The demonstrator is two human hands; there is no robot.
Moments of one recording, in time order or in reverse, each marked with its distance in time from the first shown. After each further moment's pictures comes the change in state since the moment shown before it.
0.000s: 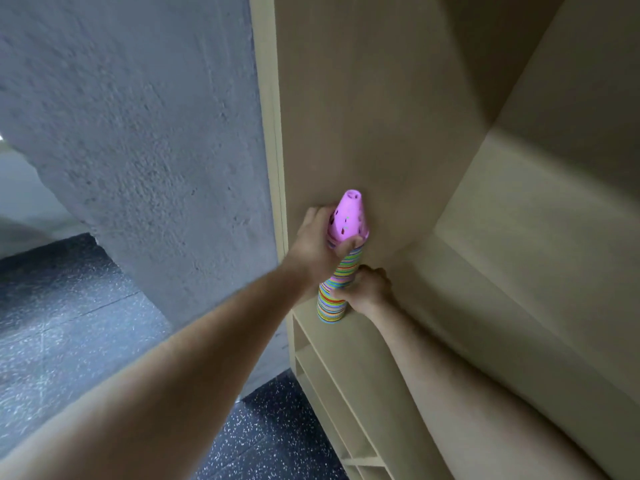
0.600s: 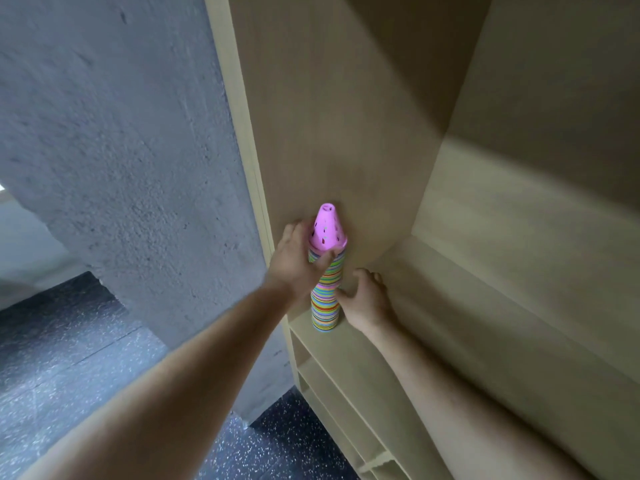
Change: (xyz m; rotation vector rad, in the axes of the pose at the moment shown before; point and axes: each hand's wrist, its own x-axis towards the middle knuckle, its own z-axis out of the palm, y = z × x) left_hand -0.013 0.010 -0.024 0.105 -0.004 0.083; right_hand -0.068 -0.013 -0.041 0.206 0.230 -0.022
